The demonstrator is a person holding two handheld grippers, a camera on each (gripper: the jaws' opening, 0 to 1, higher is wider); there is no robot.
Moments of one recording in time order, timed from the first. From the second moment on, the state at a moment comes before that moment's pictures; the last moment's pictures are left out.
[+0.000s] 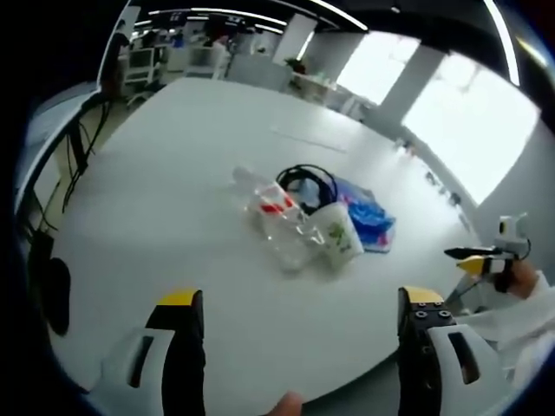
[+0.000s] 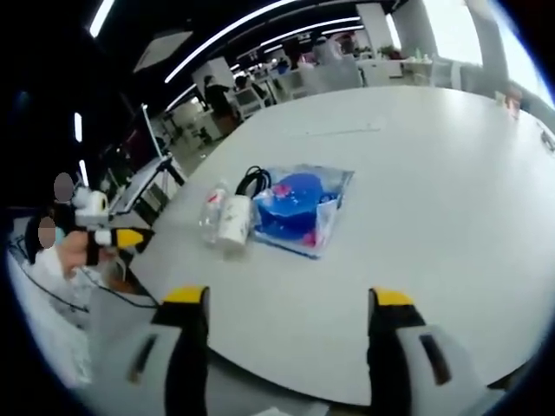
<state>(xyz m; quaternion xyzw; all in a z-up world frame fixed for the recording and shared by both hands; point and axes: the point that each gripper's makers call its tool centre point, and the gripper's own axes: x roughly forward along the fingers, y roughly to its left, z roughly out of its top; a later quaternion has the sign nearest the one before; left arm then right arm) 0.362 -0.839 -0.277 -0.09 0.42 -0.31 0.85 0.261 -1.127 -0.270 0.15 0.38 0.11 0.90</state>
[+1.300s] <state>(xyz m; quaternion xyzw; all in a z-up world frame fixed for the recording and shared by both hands) 0.373 -0.839 -0.286 -0.11 0.43 -0.30 0.84 0.259 -1.126 -0.282 0.16 0.40 0.11 0.90</state>
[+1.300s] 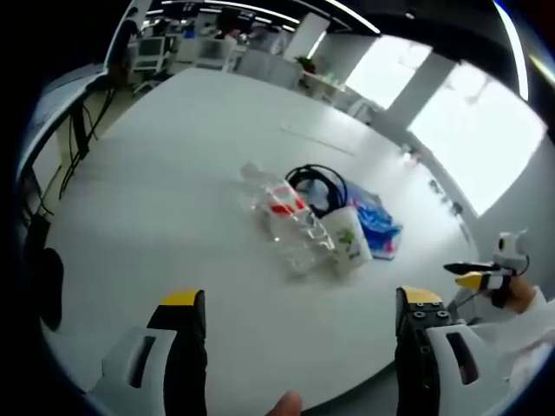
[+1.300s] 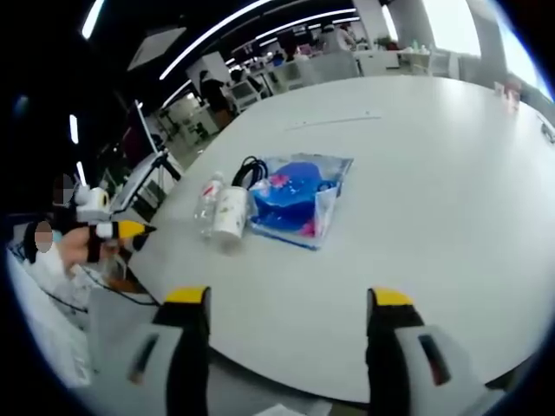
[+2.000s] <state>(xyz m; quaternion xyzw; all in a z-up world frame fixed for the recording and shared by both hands) 0.376 -0.834 -0.290 -0.12 0.44 -0.29 0.84 0.260 -1.125 -0.283 0.17 0.40 0.10 0.89</state>
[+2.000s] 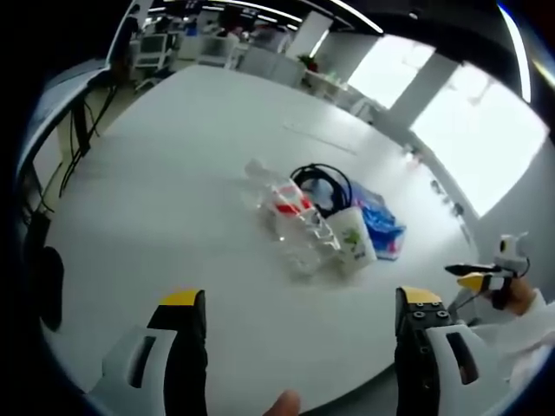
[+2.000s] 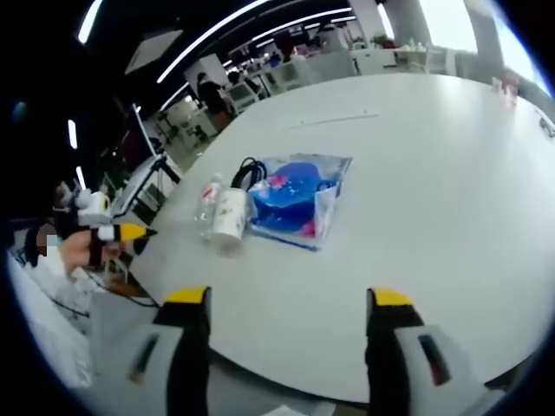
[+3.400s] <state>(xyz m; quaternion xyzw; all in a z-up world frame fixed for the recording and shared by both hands) 0.392 -0.842 -0.298 -0.13 0.45 -0.30 0.83 0.275 -1.116 -0.291 0.17 0.41 0.12 0.89</state>
